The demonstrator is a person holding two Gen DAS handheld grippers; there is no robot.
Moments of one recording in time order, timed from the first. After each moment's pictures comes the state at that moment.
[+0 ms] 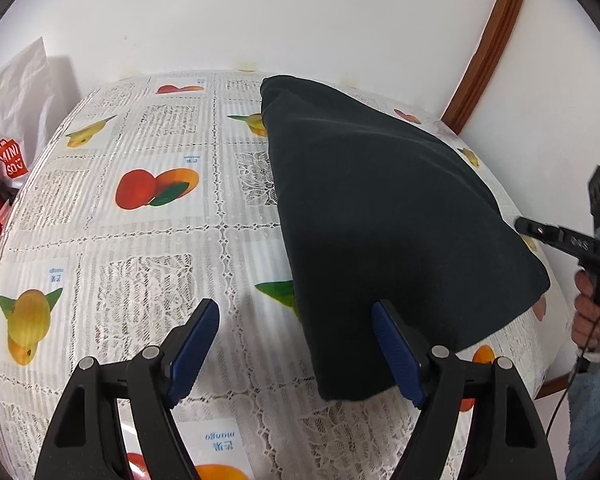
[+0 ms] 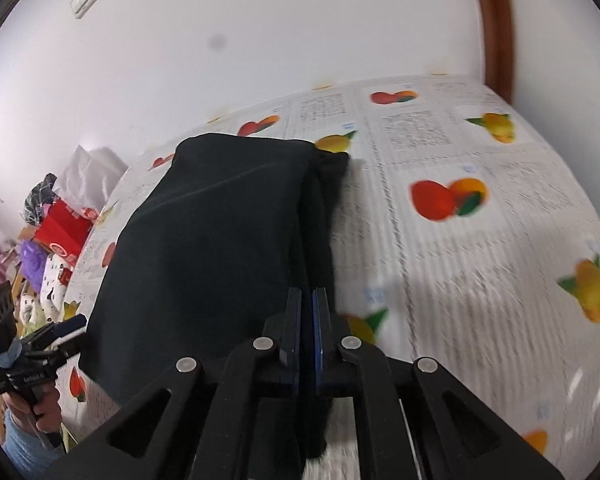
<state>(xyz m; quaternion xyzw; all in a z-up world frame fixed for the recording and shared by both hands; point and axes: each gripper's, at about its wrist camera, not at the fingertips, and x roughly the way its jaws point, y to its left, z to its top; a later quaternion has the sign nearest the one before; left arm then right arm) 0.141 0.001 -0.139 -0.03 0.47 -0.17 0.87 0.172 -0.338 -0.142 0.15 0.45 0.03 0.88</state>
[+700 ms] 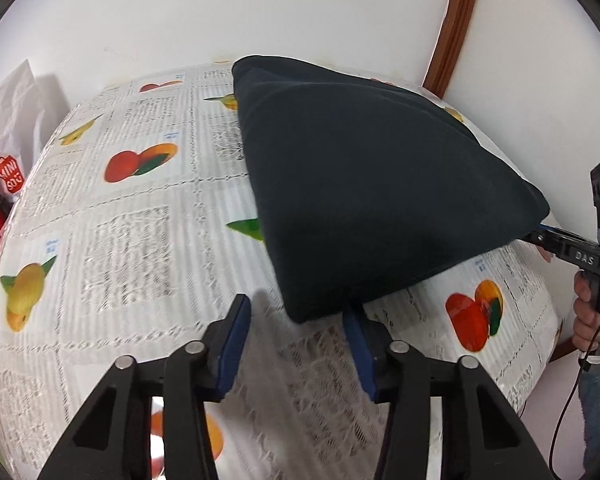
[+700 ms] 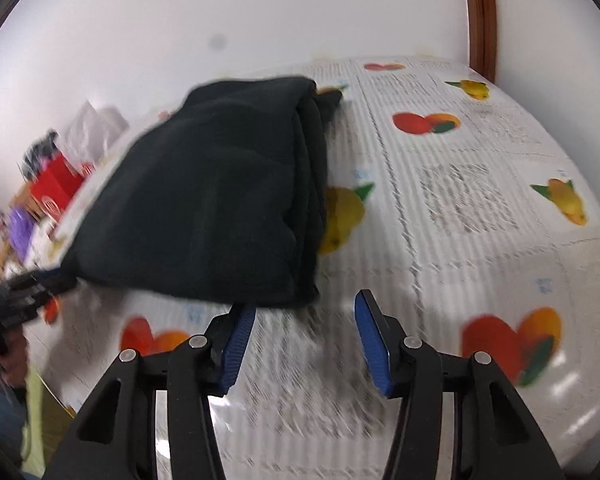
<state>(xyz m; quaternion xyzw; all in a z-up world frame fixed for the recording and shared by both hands) 0.102 -0.018 -0.159 0.03 0.47 -0.18 0.86 0.101 -0.325 -0.189 0.12 0.44 0.03 0.89</state>
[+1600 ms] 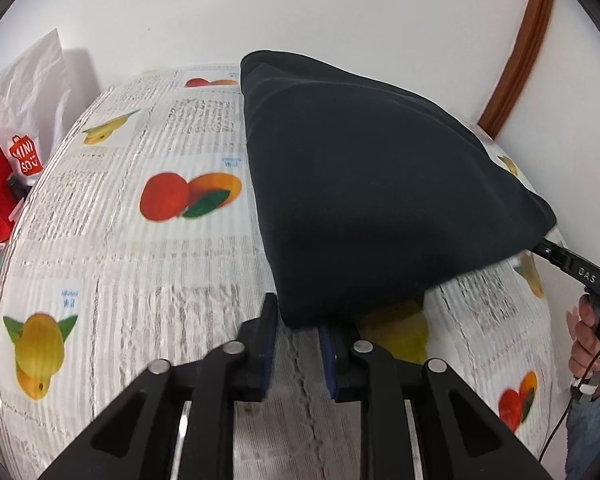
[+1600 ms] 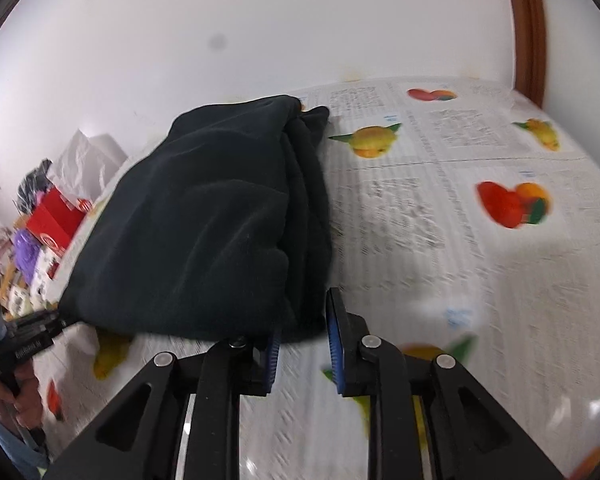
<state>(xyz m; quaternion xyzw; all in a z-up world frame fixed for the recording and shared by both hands) 0.177 0.017 -0.162 -0.02 0.48 -0.12 0.87 0.209 -0.293 -0.182 0.11 0.43 0.04 0.90</state>
